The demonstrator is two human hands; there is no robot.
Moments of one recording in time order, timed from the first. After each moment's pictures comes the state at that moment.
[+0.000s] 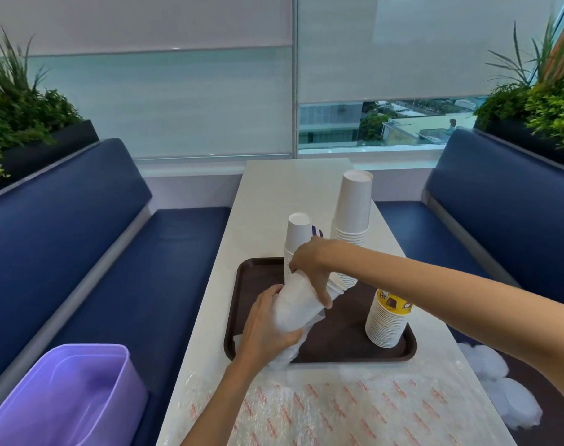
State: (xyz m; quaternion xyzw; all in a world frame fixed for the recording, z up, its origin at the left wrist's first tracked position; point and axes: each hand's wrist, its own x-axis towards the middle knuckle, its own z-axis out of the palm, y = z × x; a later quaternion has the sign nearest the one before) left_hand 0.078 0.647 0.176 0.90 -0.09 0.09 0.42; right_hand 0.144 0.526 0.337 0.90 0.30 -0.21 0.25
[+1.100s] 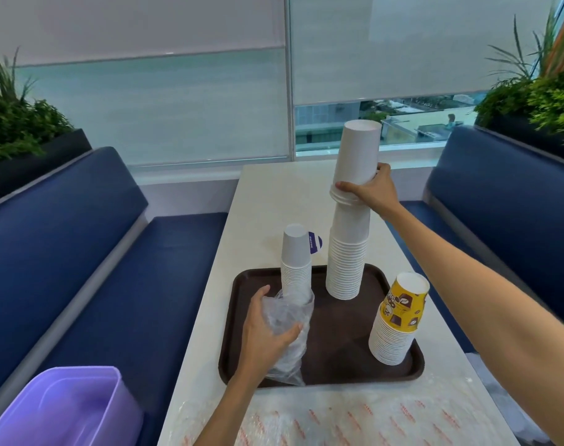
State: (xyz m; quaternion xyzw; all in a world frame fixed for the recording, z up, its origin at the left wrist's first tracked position) left_hand 0.102 0.636 0.188 0.85 -0.01 0.09 0.53; right_hand 0.257 0.403 0.346 0.84 -0.08 0.16 -0.52
